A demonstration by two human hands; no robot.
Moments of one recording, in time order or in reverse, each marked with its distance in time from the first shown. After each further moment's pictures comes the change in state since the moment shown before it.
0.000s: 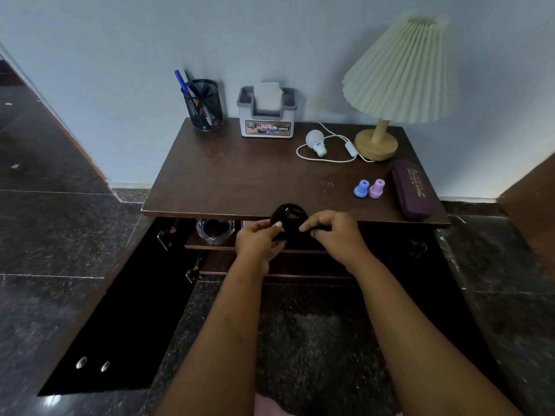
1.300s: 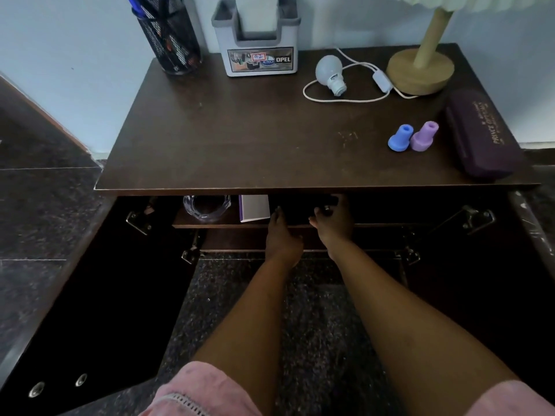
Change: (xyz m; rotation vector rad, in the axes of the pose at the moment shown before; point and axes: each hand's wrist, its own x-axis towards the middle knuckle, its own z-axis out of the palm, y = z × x) left_hand 0.126 -0.109 0.002 0.967 0.003 0.303; right_hand 0.073 0.127 0.094 0.277 0.313 0.500
